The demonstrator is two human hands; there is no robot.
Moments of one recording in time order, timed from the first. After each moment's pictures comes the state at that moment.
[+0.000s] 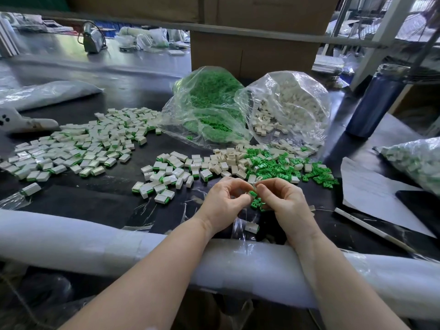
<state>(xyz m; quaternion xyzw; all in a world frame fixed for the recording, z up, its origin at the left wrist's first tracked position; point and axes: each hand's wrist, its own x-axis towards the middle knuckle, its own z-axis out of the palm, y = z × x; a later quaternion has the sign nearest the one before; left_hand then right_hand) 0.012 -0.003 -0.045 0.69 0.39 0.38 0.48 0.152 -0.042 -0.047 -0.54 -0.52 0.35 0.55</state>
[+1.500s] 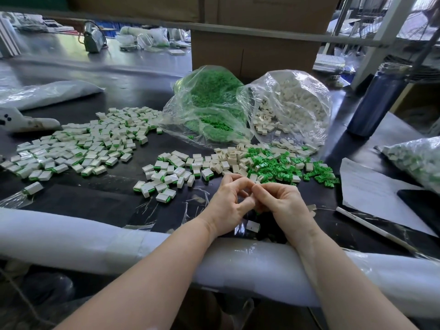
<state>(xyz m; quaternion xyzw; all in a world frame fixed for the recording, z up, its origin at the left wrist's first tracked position) 0.013 -0.004 -0.046 0.75 0.35 0.34 0.45 0.146 -0.045 -0.043 -0.50 -0.52 0.43 0.54</state>
